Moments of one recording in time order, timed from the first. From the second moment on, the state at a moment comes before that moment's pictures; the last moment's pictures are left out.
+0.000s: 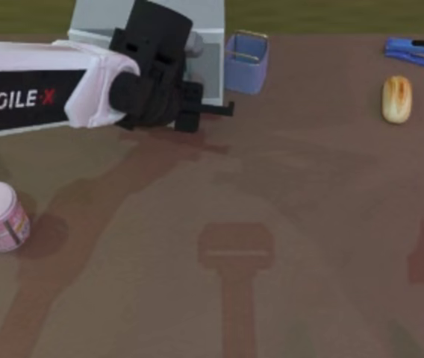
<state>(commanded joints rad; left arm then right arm) -0.50 1.97 1.32 -0.22 -0.15 -0.22 0.00 0.00 0.00 0.00 0.00 0.00</state>
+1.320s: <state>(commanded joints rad) -0.50 1.96 1.30 -0.21 -0.13 -0.20 0.00 0.00 0.00 0.00 0.00 0.00</state>
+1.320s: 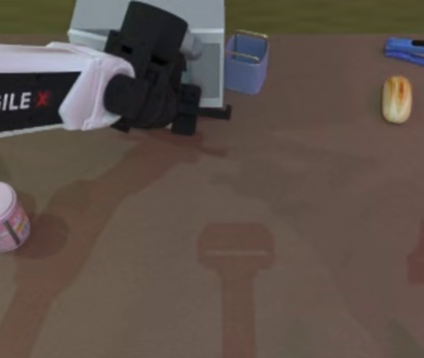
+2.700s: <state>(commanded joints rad) -0.49 1.94 1.27 -0.19 -0.10 -0.16 0.00 0.00 0.00 0.00 0.00 0.00</state>
